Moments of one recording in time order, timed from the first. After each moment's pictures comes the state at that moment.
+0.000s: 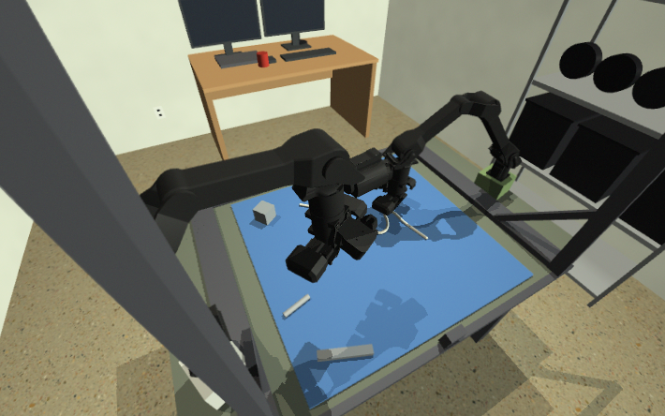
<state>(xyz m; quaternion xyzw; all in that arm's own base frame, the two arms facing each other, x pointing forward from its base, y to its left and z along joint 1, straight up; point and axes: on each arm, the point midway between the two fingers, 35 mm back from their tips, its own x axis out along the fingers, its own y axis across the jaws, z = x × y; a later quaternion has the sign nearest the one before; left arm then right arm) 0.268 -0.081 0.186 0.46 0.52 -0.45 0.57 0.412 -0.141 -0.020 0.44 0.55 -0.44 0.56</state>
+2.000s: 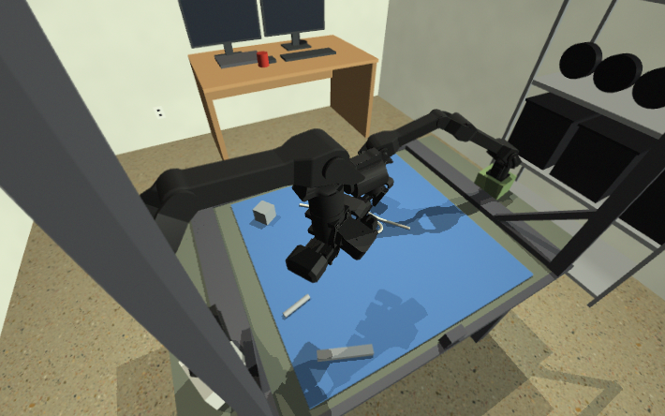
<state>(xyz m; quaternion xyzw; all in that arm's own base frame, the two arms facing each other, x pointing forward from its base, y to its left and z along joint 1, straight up) 0.268 -0.081 0.186 0.46 0.52 -0.45 0.57 0.467 -0.190 -0.020 0.44 0.55 -0.44 0.56</state>
